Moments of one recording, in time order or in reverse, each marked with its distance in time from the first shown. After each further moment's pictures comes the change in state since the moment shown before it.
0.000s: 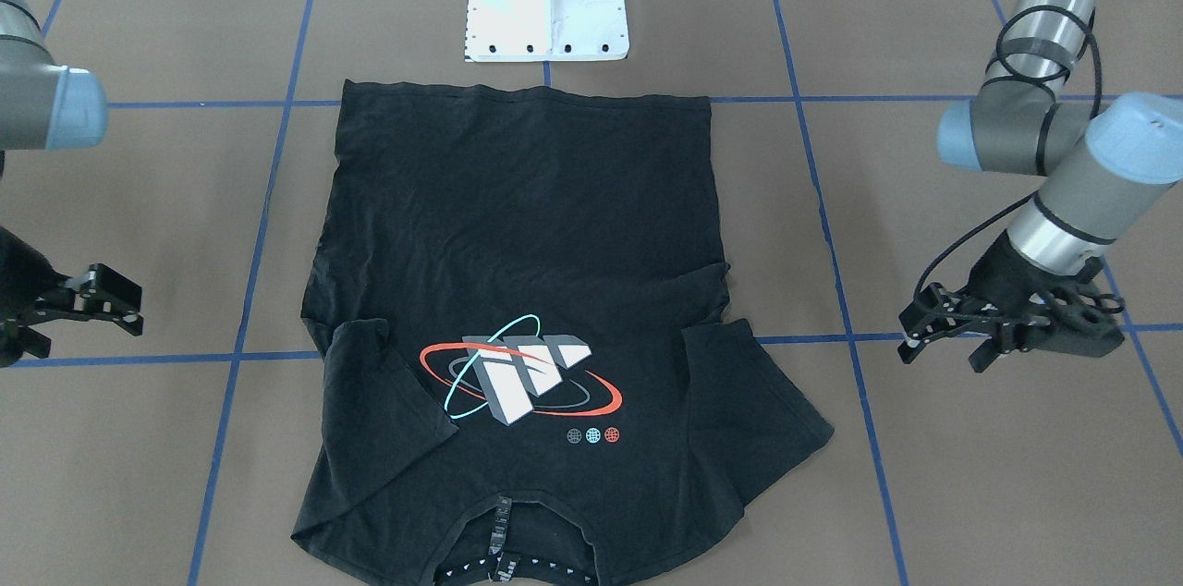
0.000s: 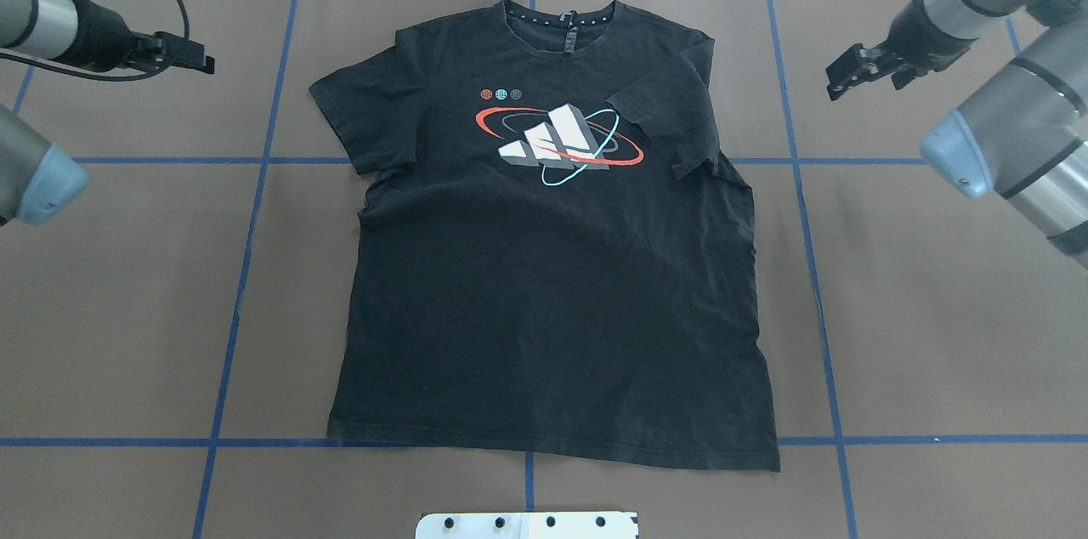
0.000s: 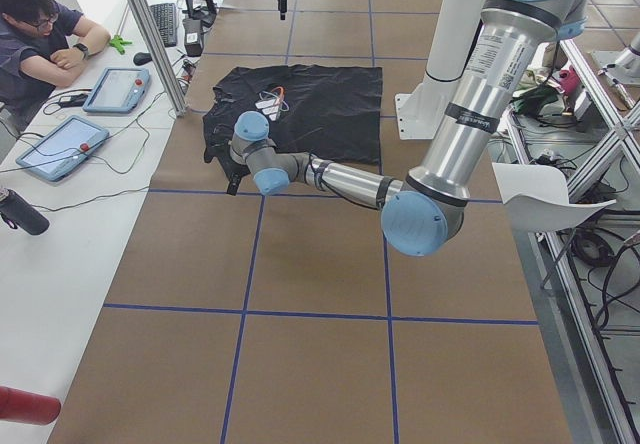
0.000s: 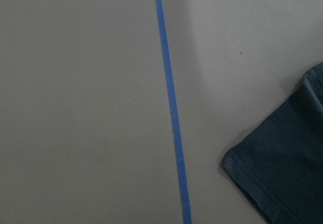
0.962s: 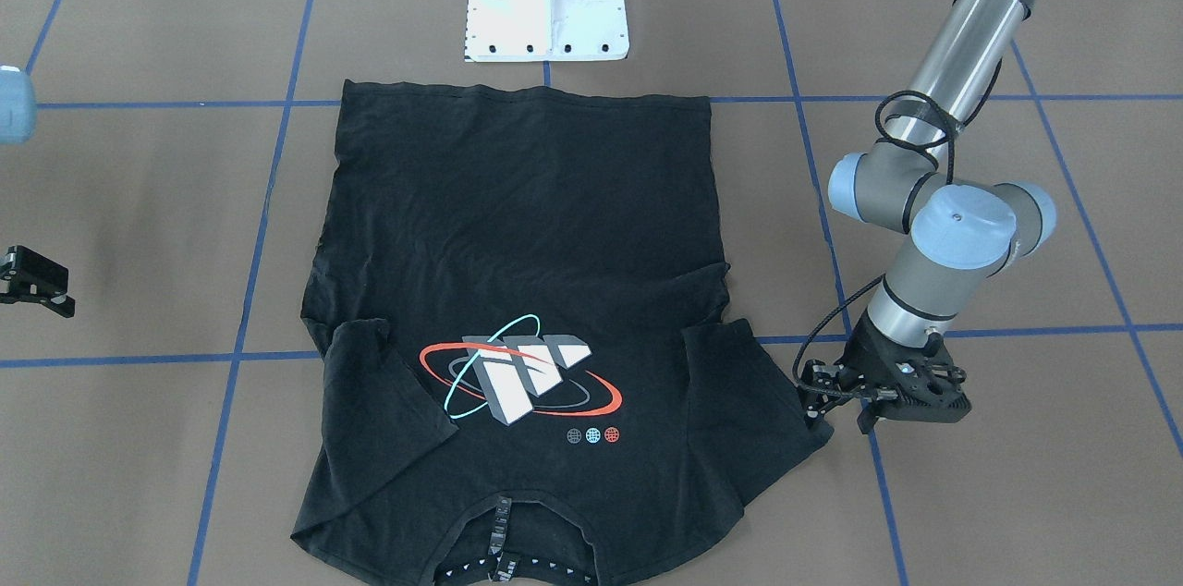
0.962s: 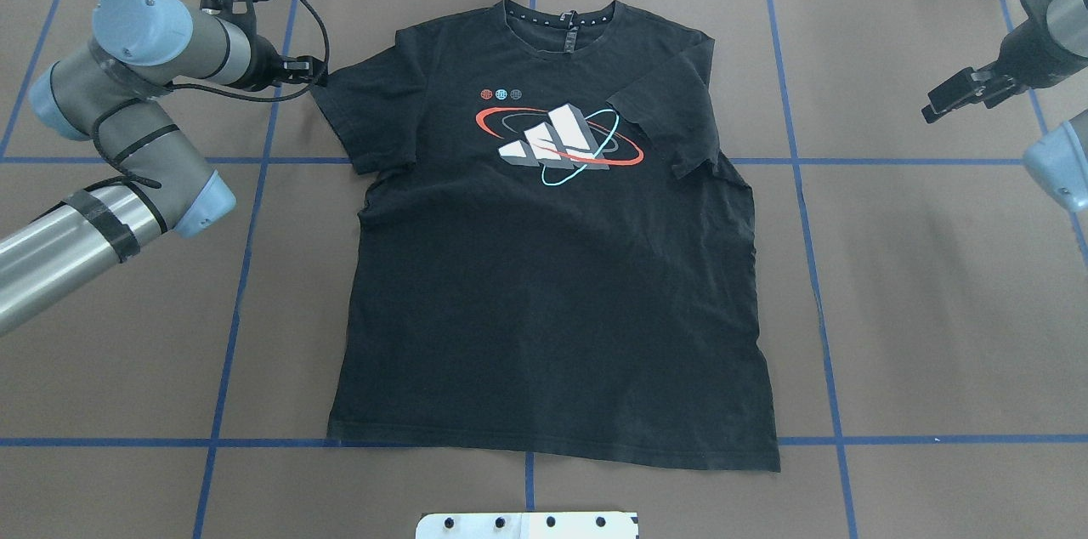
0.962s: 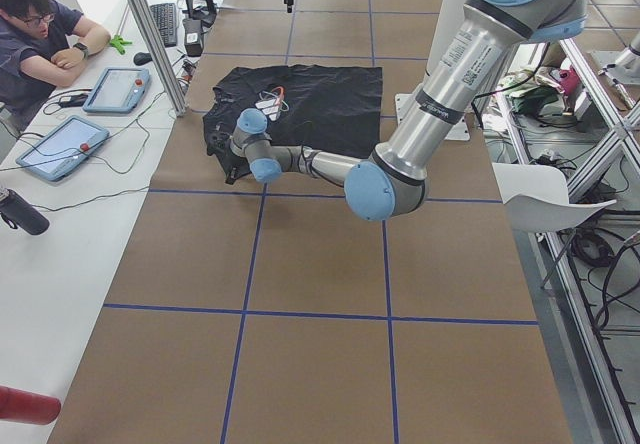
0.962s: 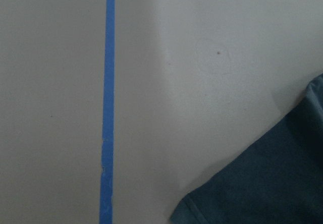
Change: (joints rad) left arm 0.119 -0.204 0.279 -0.073 0.175 -0.061; right arm 0.042 -0.067 -0.006 0.028 0.029 -0.084
